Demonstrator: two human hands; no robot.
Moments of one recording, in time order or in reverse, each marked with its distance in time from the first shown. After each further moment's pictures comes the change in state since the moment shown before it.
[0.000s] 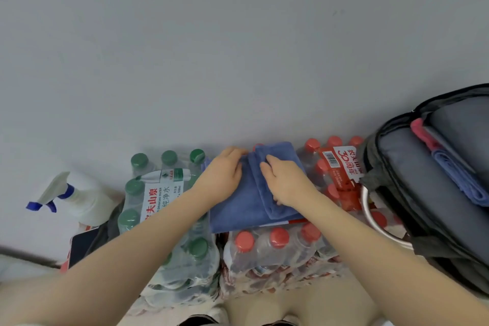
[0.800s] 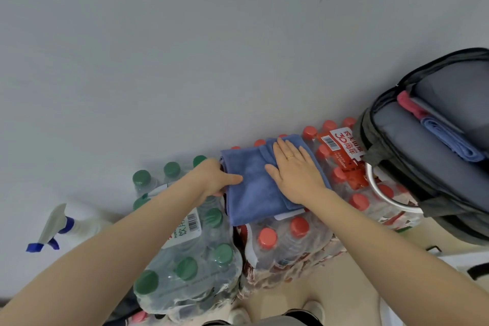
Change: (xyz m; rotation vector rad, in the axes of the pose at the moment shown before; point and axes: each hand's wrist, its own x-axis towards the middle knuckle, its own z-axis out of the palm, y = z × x) left_hand -0.004 -0.007 -0.045 -0.474 -0.316 -0.500; right_hand 0.002 0.009 0.028 -0.328 0.100 0.091
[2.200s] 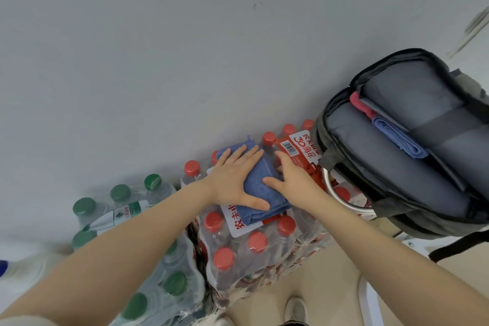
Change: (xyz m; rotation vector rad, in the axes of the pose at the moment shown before) left_hand 0.060 0.039 0.079 0.970 -0.208 0.666; right_hand -0.025 0.068 -0.023 0.750 -0.001 0.202
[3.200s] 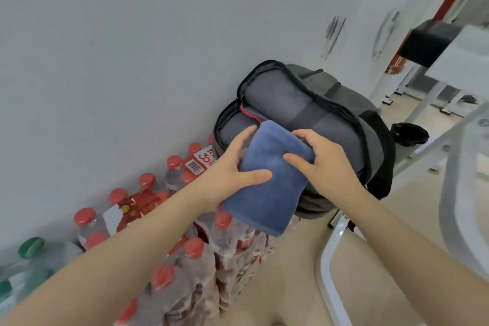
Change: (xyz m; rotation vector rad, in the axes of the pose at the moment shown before) left_hand 0.062 0.170 -0.022 -1.145 -0.035 0.269; right_hand -0.112 0.067 -0.159 -0.252 0.639 -0.084
